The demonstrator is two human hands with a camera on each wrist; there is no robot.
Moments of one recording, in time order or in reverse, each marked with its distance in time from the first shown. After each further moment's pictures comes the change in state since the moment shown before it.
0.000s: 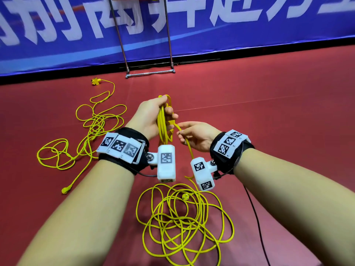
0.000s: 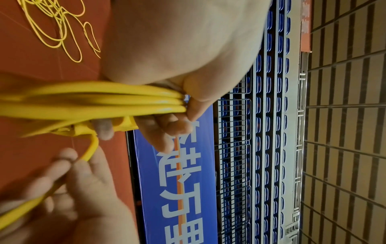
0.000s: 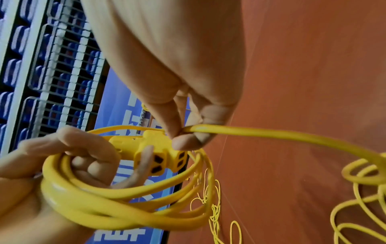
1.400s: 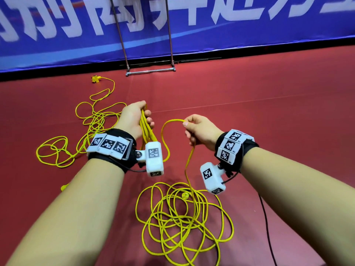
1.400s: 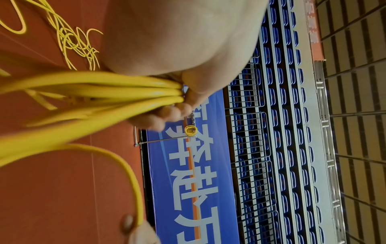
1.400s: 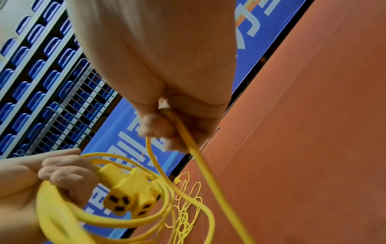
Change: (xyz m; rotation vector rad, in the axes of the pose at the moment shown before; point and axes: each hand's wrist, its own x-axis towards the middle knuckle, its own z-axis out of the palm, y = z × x) left_hand 0.028 -0.010 -0.049 -0.161 0.204 -0.038; right_hand -0.005 0.001 -0.009 -0.413 0.013 -0.250
